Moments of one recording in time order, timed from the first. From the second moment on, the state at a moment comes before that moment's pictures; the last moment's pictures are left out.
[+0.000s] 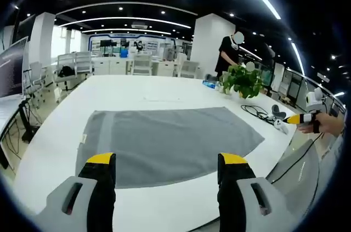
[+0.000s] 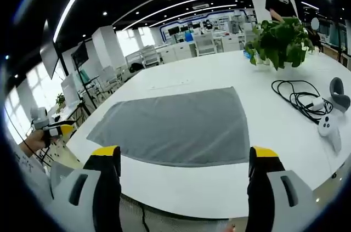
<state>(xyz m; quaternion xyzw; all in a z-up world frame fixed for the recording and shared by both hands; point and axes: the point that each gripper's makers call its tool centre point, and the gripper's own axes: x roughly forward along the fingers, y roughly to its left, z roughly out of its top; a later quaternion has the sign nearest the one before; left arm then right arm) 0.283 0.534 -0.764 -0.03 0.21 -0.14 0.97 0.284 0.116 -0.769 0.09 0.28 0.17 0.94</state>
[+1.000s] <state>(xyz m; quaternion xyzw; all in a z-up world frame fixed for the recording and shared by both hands) 0.284 0.524 -0.767 -0.03 0.22 -0.15 0.96 0.282 0.114 -0.773 0.10 0.28 0.17 0.94</state>
